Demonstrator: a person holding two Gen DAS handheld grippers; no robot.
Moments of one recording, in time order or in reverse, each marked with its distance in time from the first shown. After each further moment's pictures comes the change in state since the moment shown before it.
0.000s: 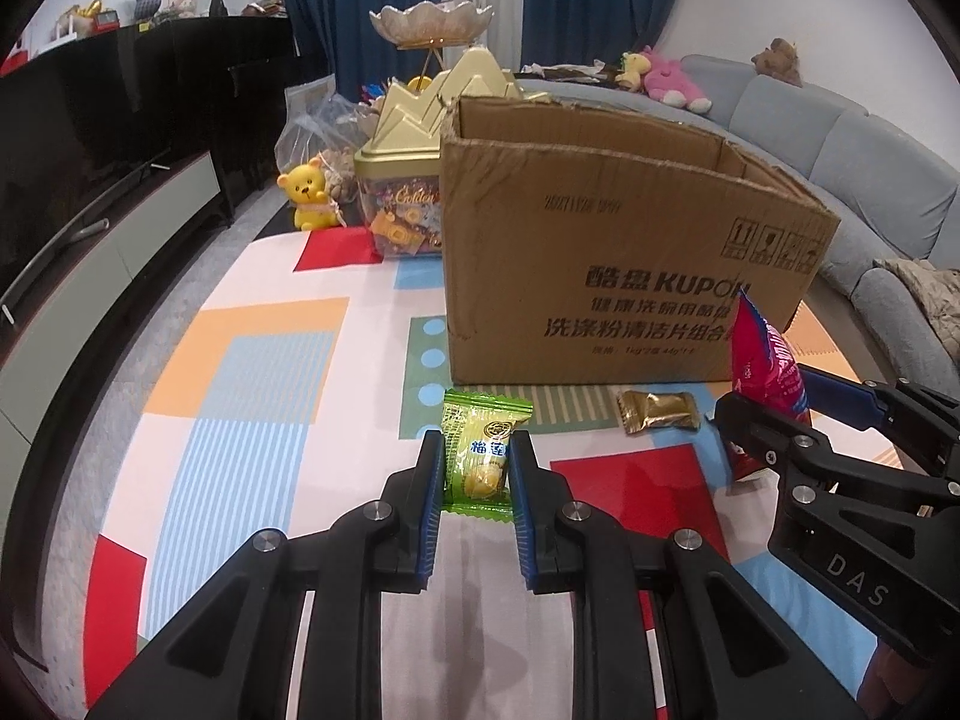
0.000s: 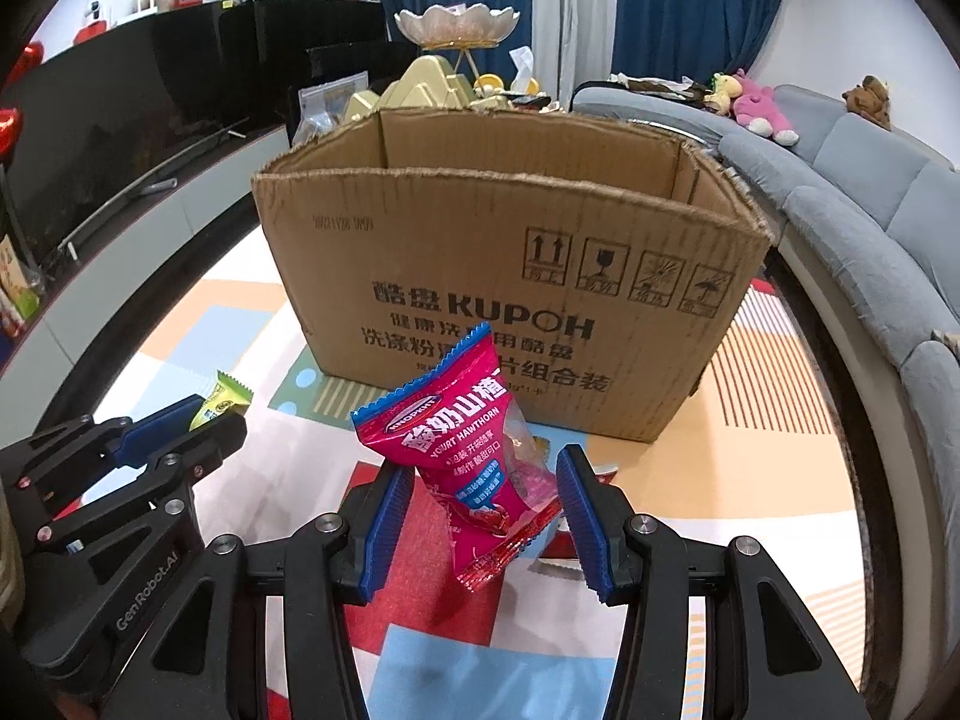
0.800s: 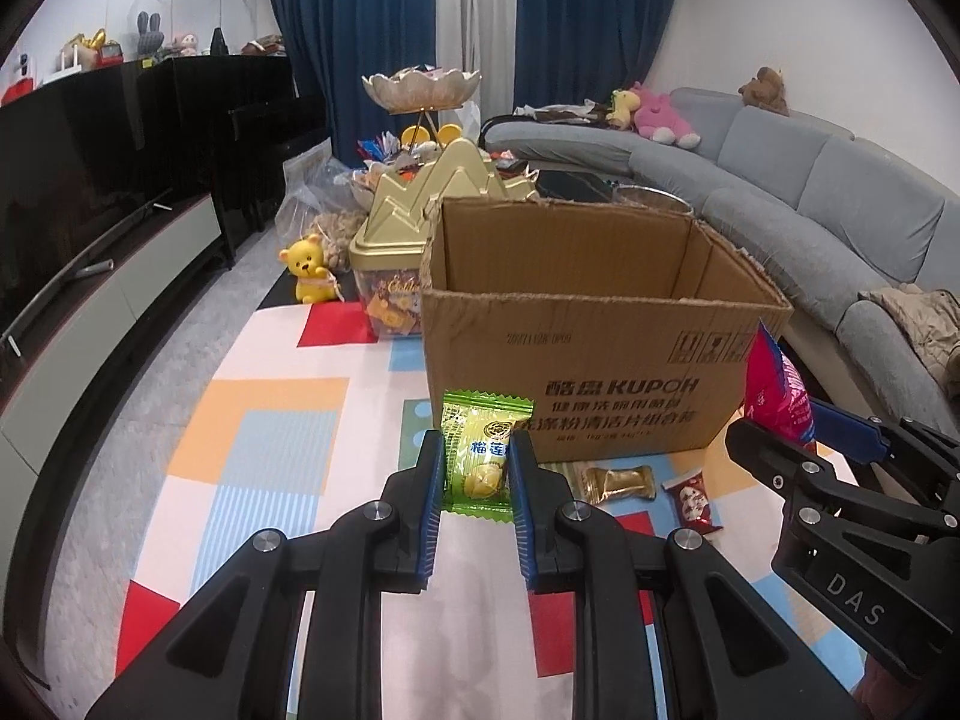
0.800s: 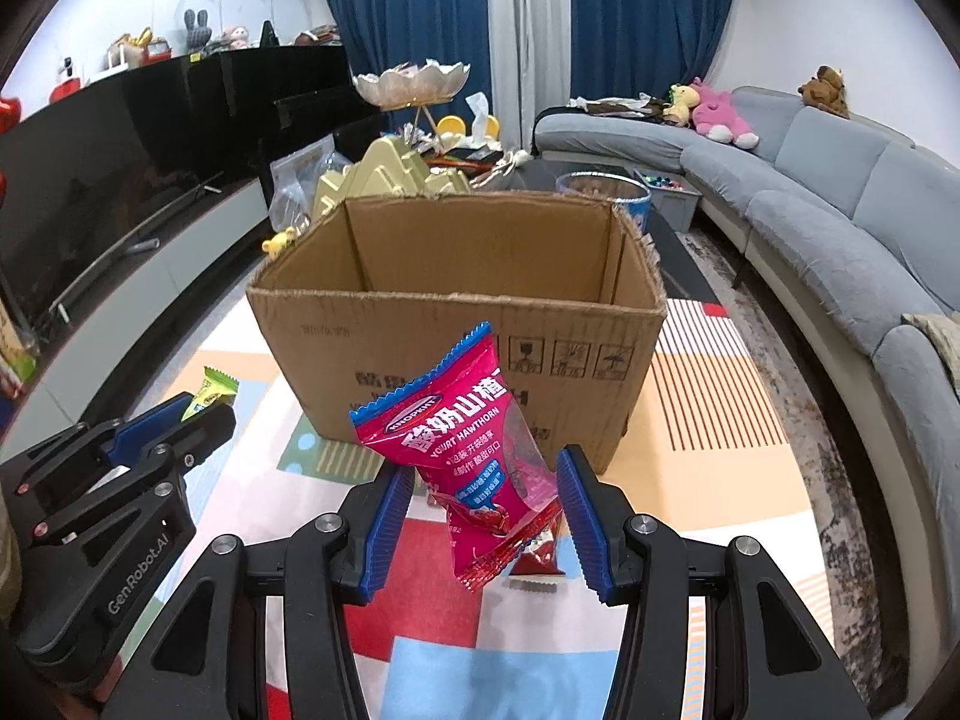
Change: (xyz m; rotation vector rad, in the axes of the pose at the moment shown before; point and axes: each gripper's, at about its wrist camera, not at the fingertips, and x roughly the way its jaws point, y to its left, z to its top) left arm -0.037 -0.012 0.039 0.009 -0.096 -0.006; right arm -0.043 -0.017 0.018 0.094 -0.081 -0.031
